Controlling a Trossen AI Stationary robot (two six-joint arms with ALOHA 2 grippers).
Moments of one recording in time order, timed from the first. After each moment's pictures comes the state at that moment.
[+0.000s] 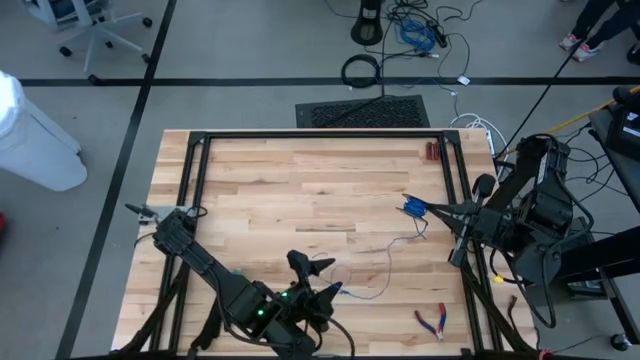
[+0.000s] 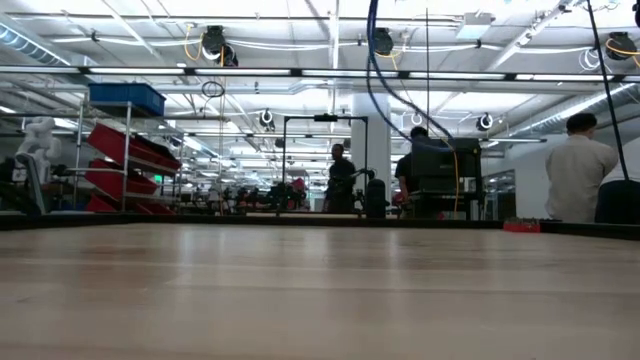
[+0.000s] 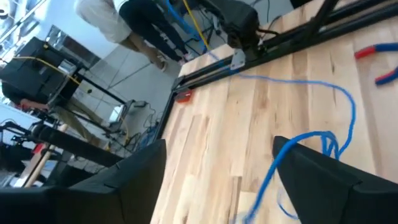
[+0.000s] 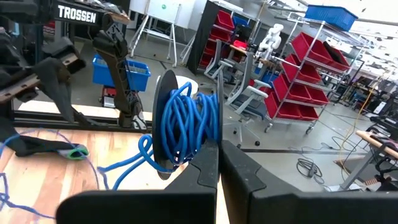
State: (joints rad) left arm -0.66 2.10 2.20 -0.99 -1.11 -0.15; right arm 1.04 1.05 1.34 -0.89 1.43 0.35
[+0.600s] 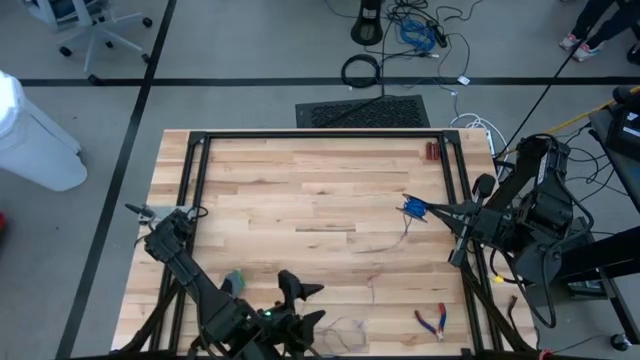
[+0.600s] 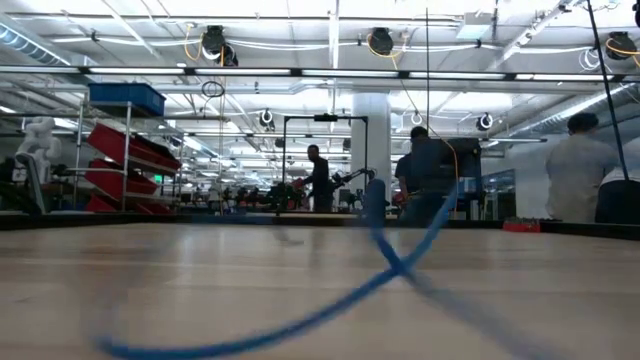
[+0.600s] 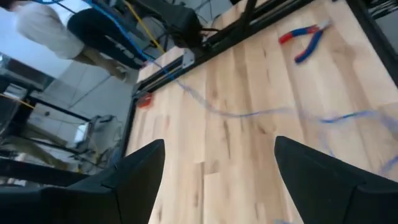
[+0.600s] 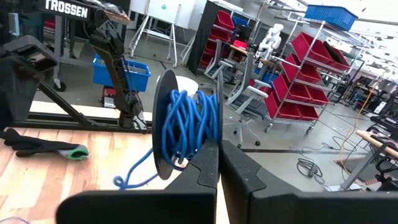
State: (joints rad) left arm -0.77 2.09 2.20 -1.08 -0.98 -0.15; right arm 1.04 1.05 1.34 -0.89 1.43 0.35
